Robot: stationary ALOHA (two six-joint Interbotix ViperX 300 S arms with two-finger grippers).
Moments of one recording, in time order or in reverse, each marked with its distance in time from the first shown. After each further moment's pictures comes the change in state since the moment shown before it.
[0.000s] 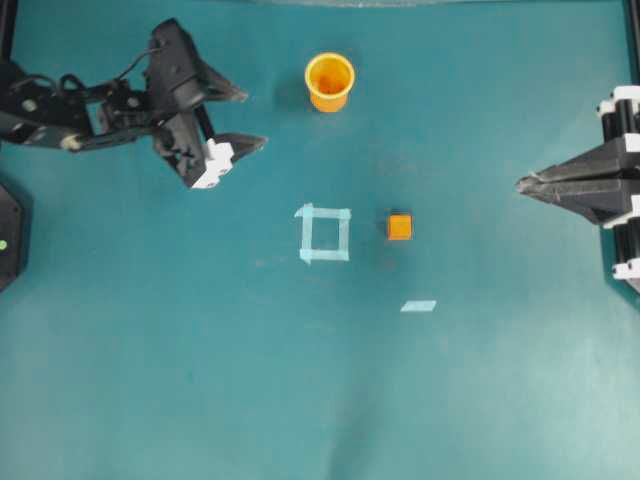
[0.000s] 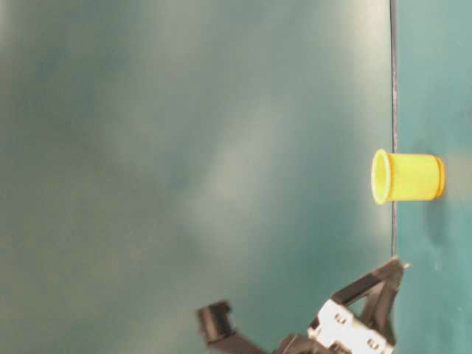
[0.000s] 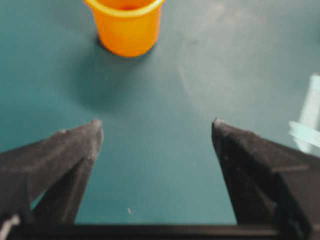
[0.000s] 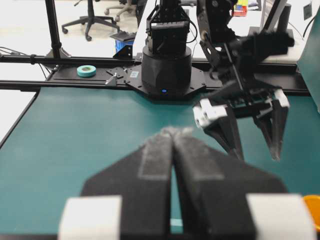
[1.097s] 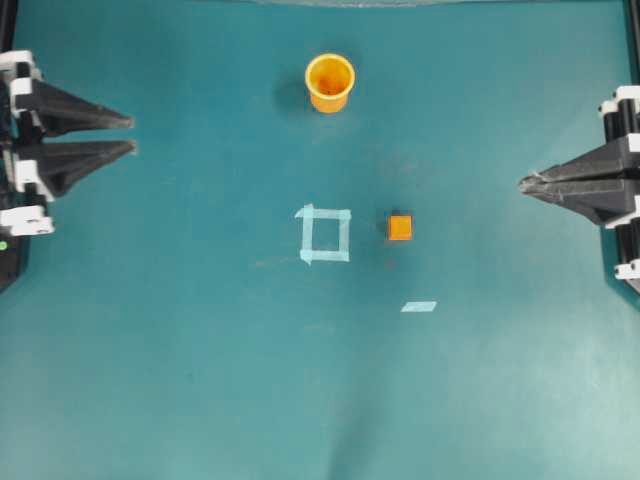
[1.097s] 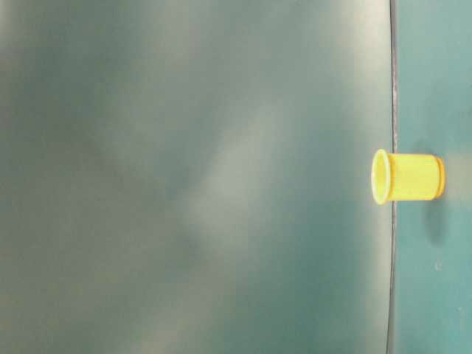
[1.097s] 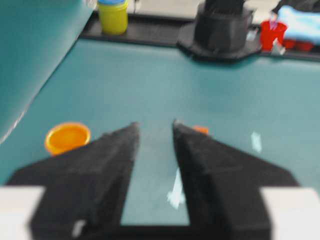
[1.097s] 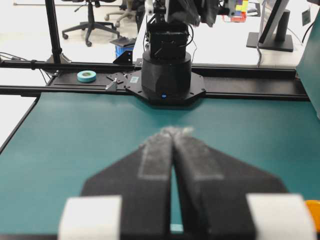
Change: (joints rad) left arm -0.192 -0.904 0.278 0.000 0.133 0.031; right arm 0.000 -0.005 0.003 0.000 -0.017 -0.002
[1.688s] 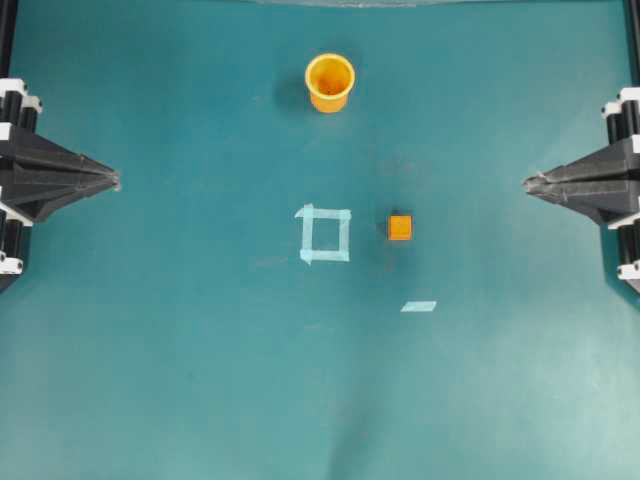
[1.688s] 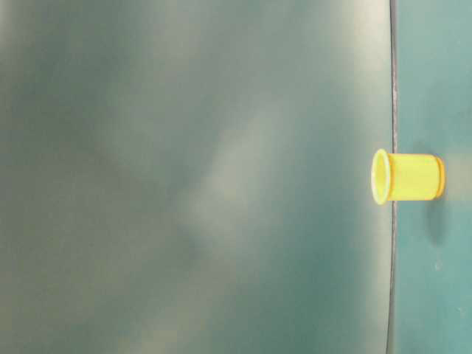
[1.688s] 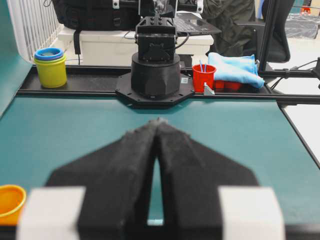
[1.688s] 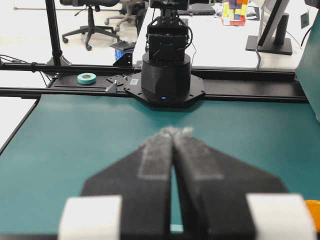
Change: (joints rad) left arm -0.179 -0.067 -0.002 -0.006 -0.110 0.017; right arm 0.000 -0.018 0.021 0.000 -0.023 -0.003
